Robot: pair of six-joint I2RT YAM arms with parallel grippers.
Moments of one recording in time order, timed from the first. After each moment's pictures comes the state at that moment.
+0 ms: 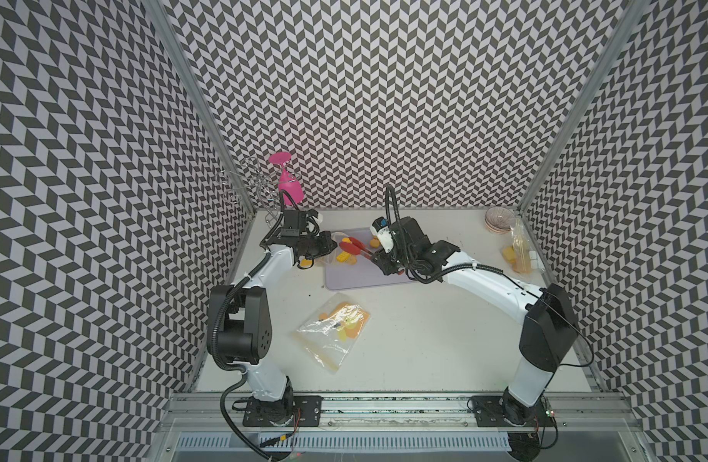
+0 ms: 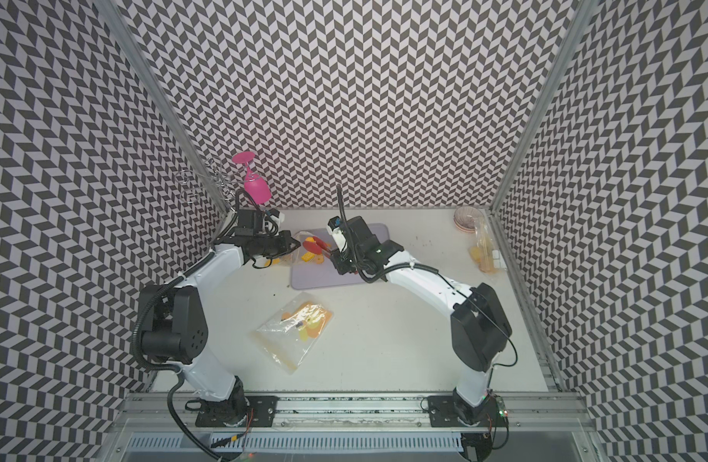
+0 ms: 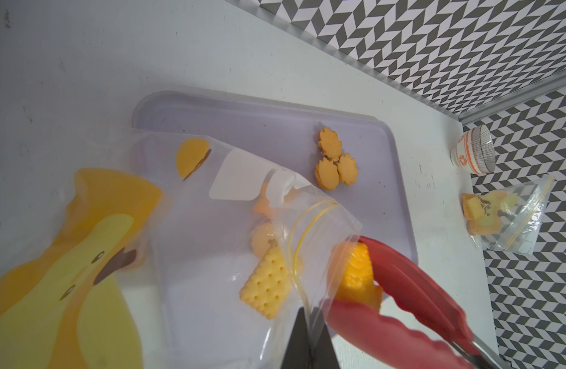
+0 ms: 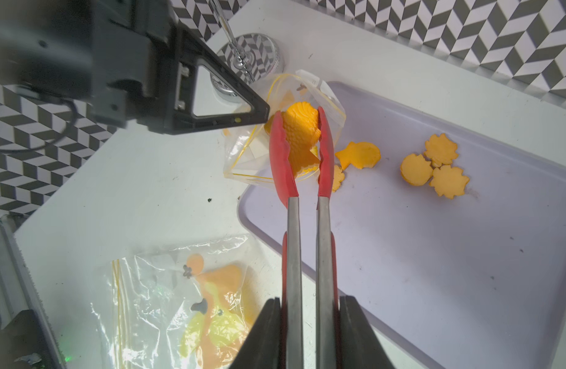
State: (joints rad) left arm -0.09 1.71 1.28 -0.37 0.51 -0.35; right arm 0.73 1.80 1.52 -0.44 -0.10 0.12
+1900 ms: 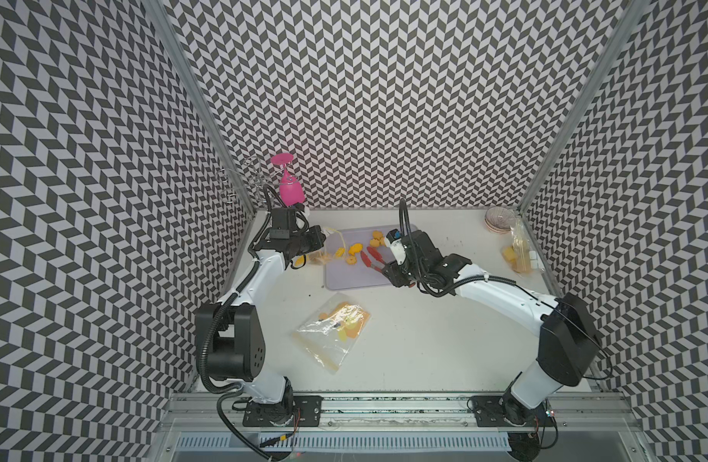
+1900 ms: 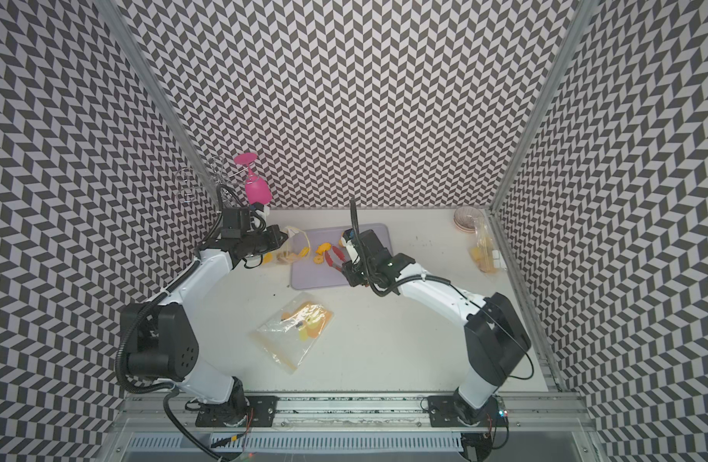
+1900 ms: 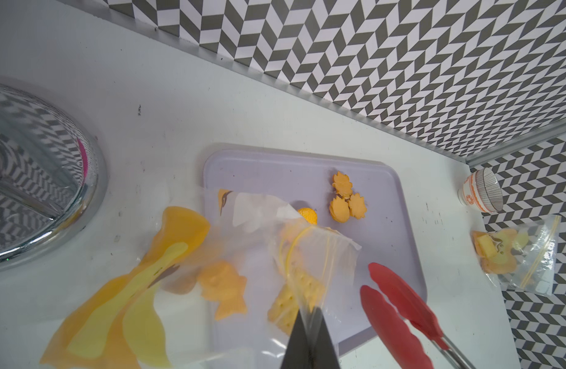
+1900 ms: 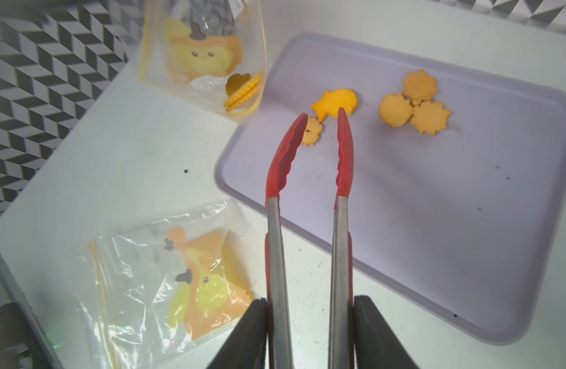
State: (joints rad) left arm -0.05 1.59 1.24 -0.33 0.41 -0.37; right arm 0.72 1.70 1.30 -0.40 -0.08 0.19
